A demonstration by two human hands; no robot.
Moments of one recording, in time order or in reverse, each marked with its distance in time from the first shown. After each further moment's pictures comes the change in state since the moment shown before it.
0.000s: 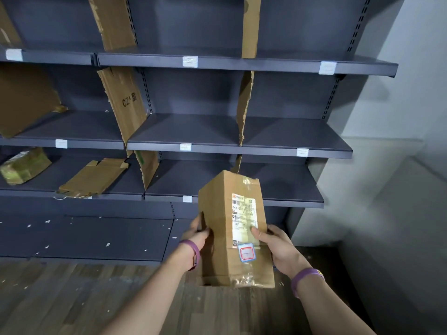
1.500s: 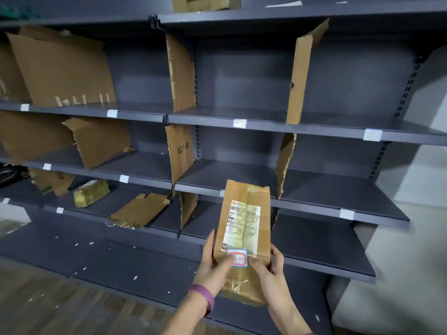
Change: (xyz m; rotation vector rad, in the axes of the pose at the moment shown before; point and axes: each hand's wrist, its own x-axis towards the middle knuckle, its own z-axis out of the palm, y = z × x) left_hand -0.070 0.065 -0.026 -0.126 0.066 0.375; right_hand -0.017 -0.046 0.099 0.064 -0.121 -0.364
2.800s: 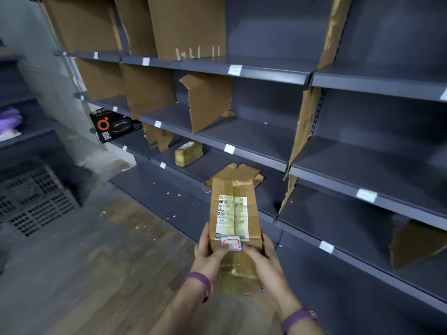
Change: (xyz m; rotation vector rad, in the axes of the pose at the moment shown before) left_hand 0.059 -0.061 -0.305 -0.105 0.490 -0.143; right_hand 0.060 0.108 0.299 -0.172 -0.373 0.194
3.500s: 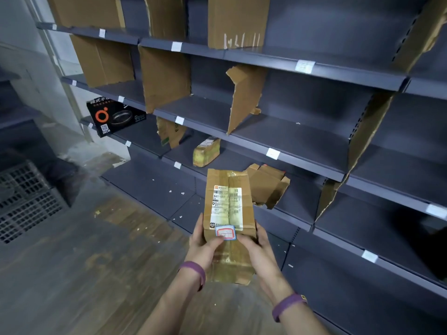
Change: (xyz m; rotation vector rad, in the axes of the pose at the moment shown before) left_hand 0.145 0.023 -0.199 -0.125 -0.090 0.022; right_hand 0.074 -0.006 0.228 -0.027 0.028 0.042
